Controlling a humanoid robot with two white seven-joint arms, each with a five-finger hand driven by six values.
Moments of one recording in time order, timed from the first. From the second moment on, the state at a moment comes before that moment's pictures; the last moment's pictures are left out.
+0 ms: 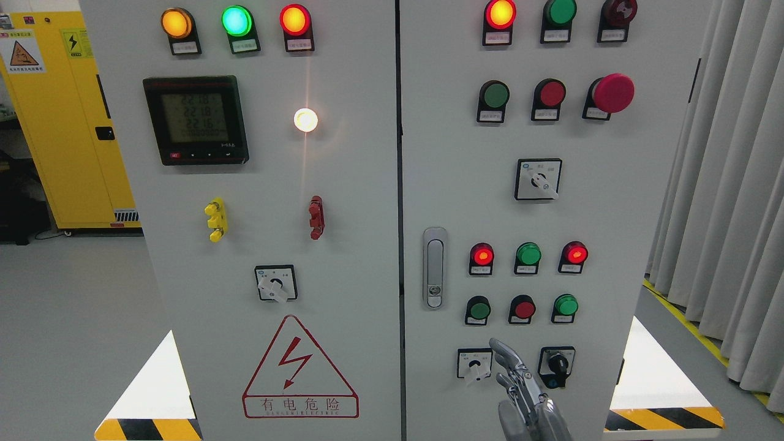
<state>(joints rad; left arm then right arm) 0.04 -0.10 -0.08 0.00 0.15 -0.04 0.10 0.04 0.08 0.16 -2.06 0.12 0.00 0.10</state>
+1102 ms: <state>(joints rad) 0.04 -0.10 -0.08 0.00 0.15 -0.04 0.10 0.00 0.08 0.22 -2.05 0.57 -0.02 0.03</state>
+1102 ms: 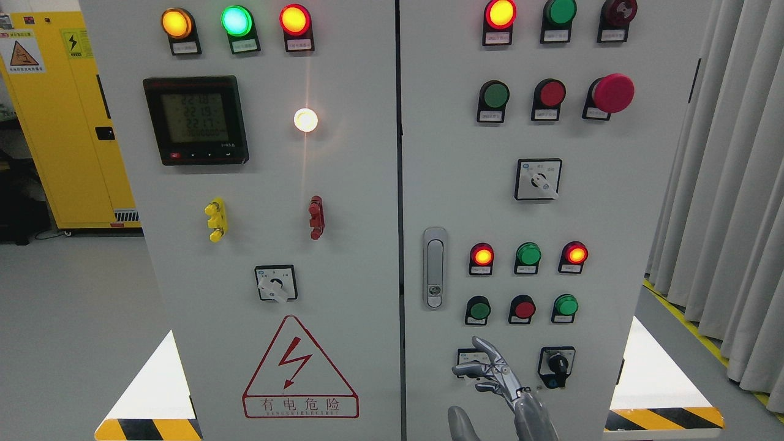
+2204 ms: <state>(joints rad) 0.04 -0.10 -0.08 0.00 0.15 -0.04 0.10 -0.18 0.12 0.33 -1.89 1.48 0.10 -0.15</state>
